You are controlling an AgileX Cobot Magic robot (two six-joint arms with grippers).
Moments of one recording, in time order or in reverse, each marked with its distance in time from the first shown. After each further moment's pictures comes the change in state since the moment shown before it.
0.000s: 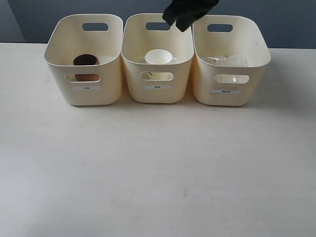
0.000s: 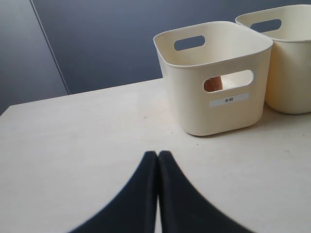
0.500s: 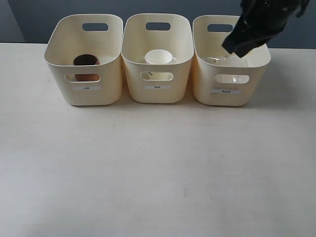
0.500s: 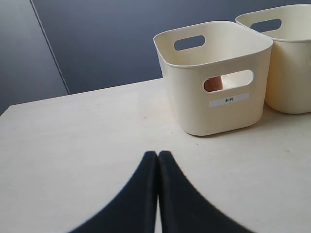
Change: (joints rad) left arm 0.000 0.000 0.000 0.000 0.000 0.000; right arm -0.138 -0.308 0.475 -0.066 -0.087 0.004
